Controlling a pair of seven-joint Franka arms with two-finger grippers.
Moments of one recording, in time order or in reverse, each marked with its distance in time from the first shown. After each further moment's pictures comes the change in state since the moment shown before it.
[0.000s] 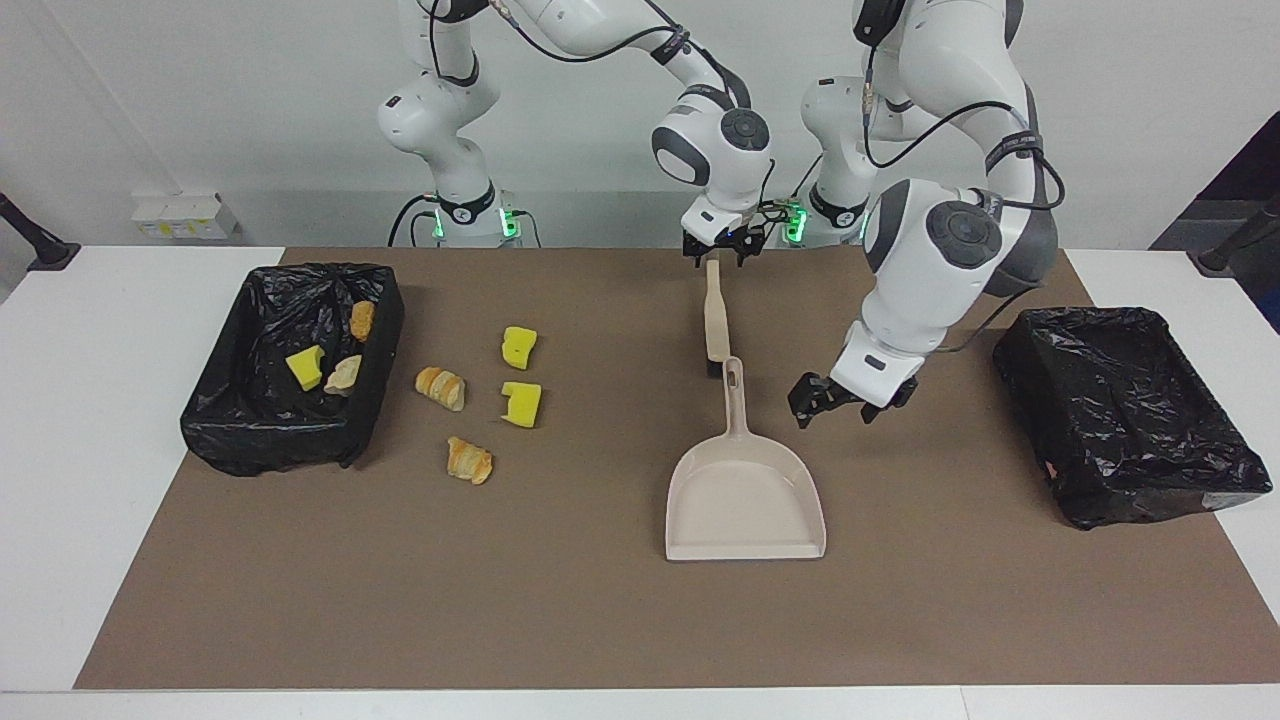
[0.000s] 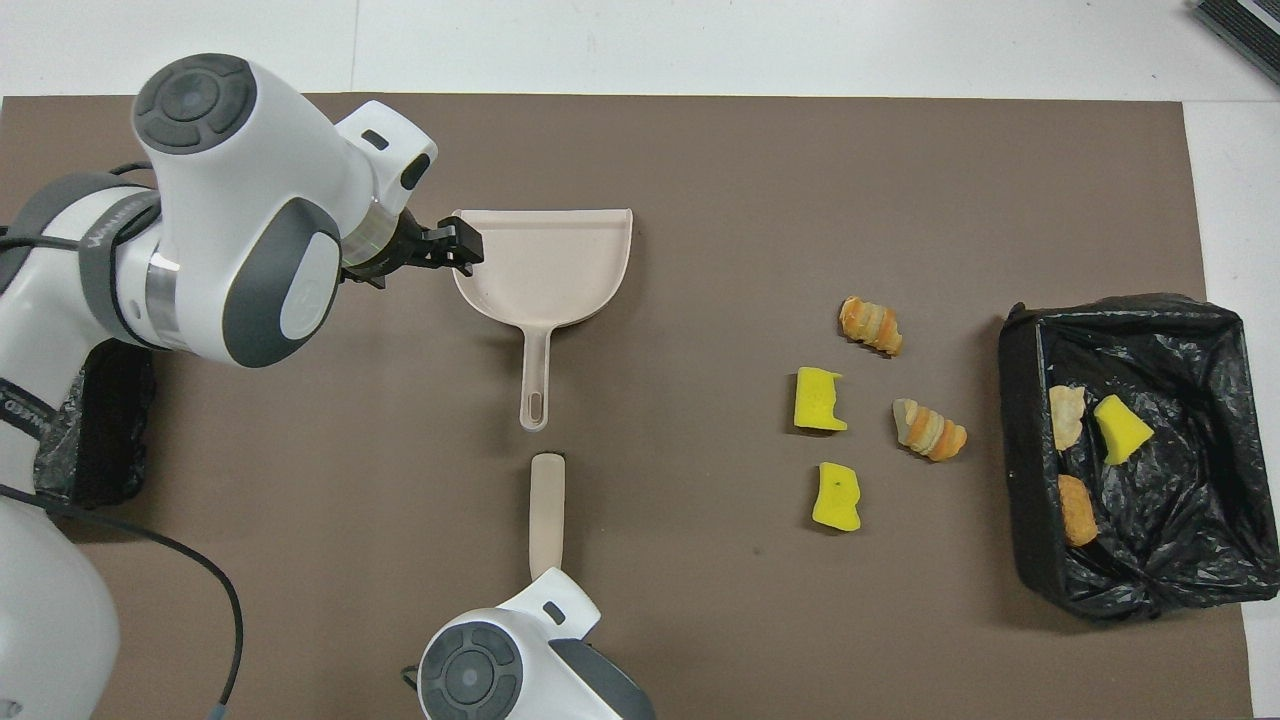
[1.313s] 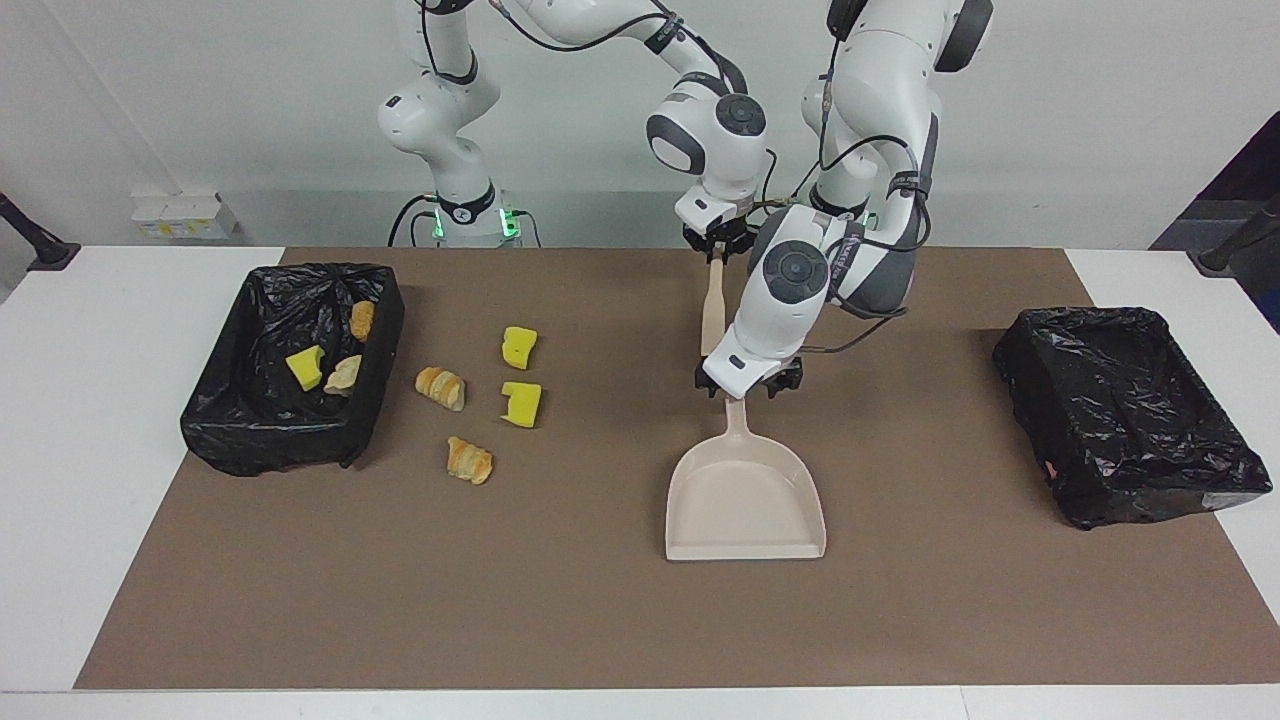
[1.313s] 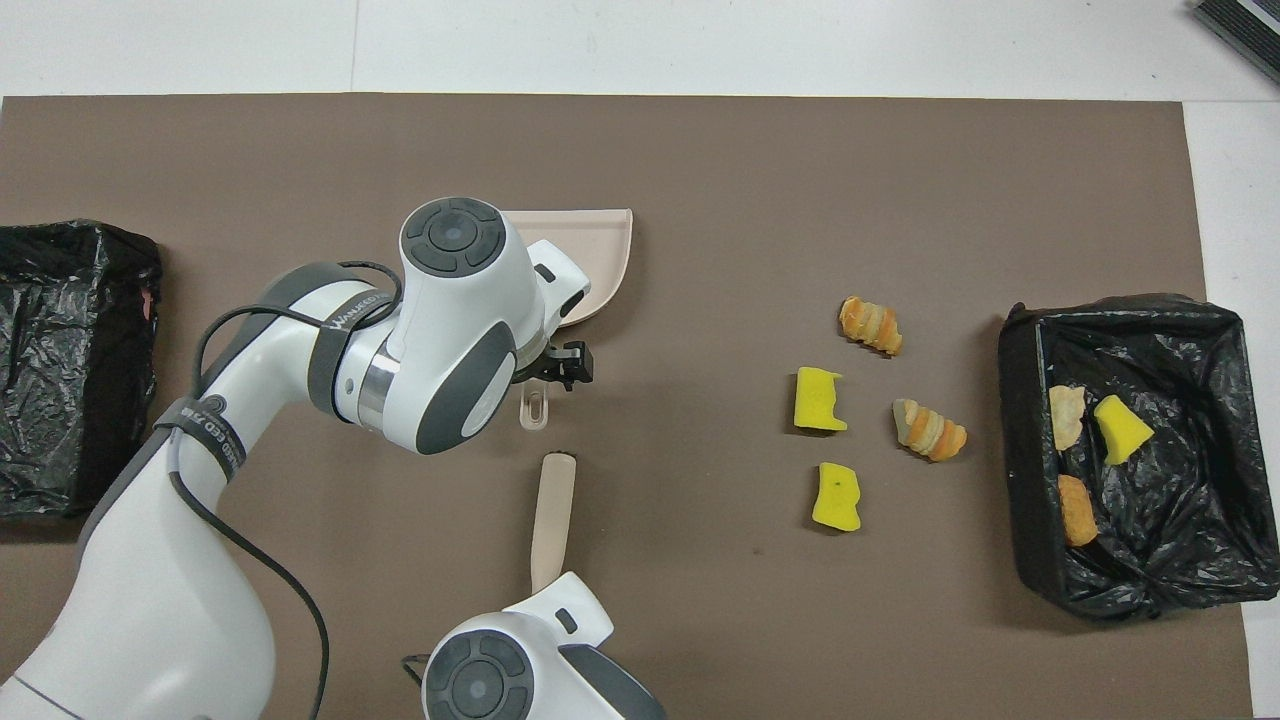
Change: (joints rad) left arm -0.174 0.004 -0.011 -0.191 -0.001 0.026 -0.053; right arm -0.003 -0.060 -0.013 -0.010 -0.006 -0.022 0.125
